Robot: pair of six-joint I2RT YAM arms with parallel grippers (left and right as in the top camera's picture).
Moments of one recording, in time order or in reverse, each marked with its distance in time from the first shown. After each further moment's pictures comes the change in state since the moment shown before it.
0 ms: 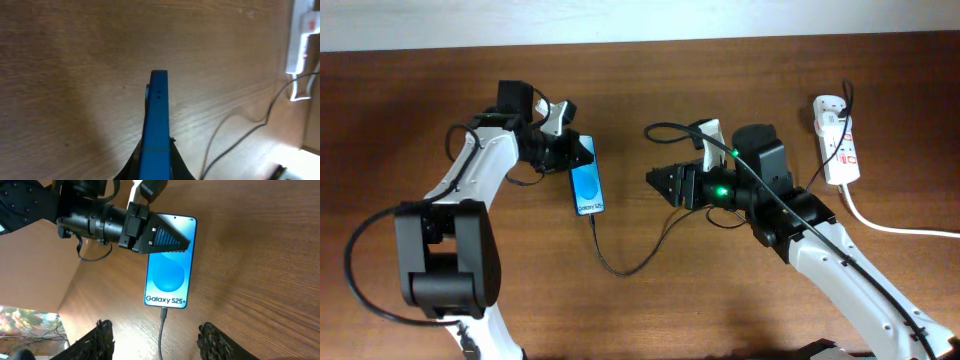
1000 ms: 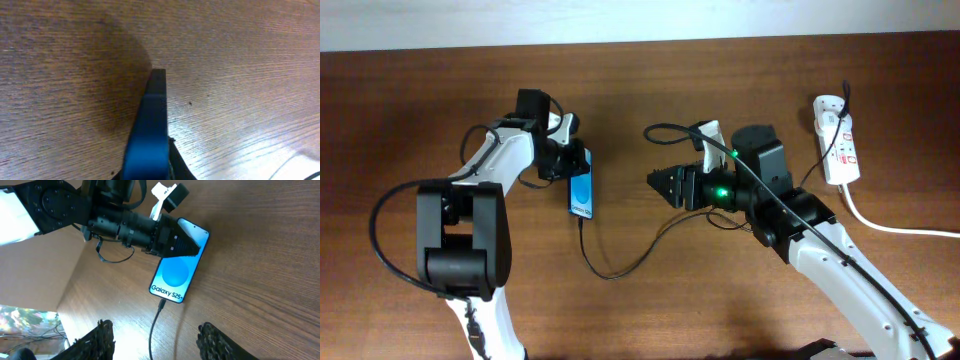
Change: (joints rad) left arm -0.038 0.110 0.000 0.055 -0.206 -0.054; right arm 0.000 0.000 0.000 -0.018 0.003 -0.002
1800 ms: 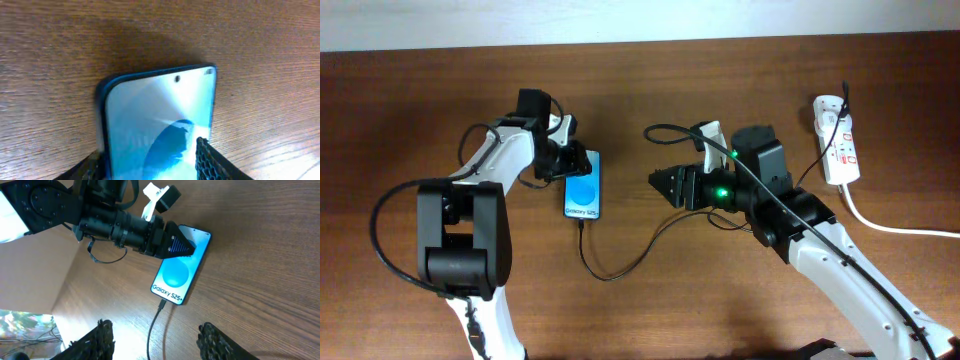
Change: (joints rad) left arm -0.001 0.006 0.012 -0.032 -0.083 0.023; right arm 0.000 0.000 0.000 -0.014 0.026 0.000
